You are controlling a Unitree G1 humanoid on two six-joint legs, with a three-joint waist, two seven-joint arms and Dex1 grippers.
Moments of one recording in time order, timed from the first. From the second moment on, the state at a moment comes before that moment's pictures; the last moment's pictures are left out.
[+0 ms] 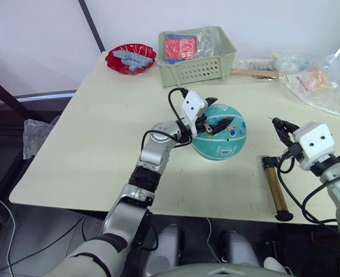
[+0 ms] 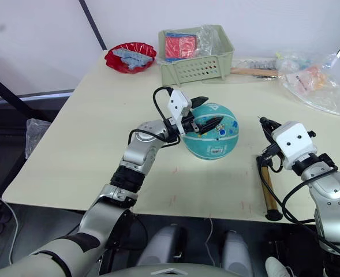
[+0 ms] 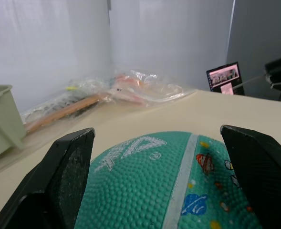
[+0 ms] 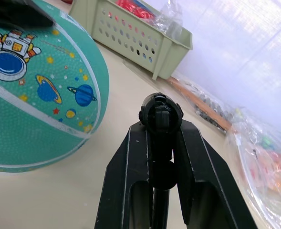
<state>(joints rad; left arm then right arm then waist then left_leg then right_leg) -0.74 0.12 -0.12 0.37 -0.21 0.06 -0.78 0.00 -0.54 -0.21 -0.56 0.05 0.34 0.48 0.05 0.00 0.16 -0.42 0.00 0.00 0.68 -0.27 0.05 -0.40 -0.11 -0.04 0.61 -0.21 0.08</state>
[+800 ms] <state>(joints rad) -0.37 0.65 0.07 0.00 -0.52 0.19 -1.30 -0.15 -0.50 -0.26 -0.34 0.16 0.34 0.42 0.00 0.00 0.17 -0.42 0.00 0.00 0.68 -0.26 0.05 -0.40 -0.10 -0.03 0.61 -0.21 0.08</state>
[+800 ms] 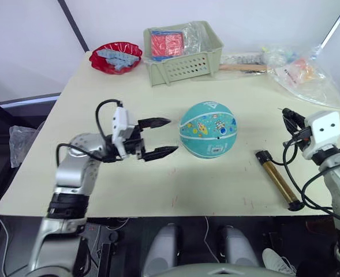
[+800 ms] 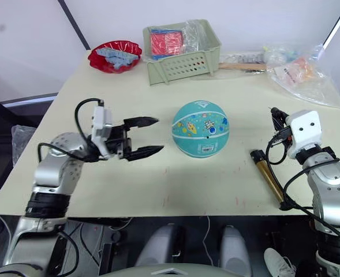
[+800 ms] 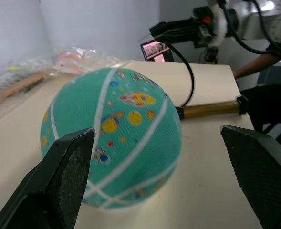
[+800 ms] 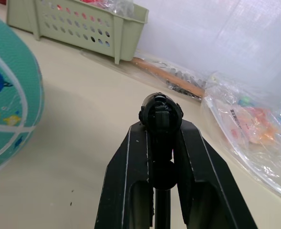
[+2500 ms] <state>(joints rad) -0.15 0.70 0.17 -0.06 -0.57 0.11 -1.34 -0.28 -0.42 -0.42 -0.13 0.34 0.44 0.19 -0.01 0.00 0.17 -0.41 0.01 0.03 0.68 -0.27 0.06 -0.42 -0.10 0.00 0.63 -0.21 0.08</state>
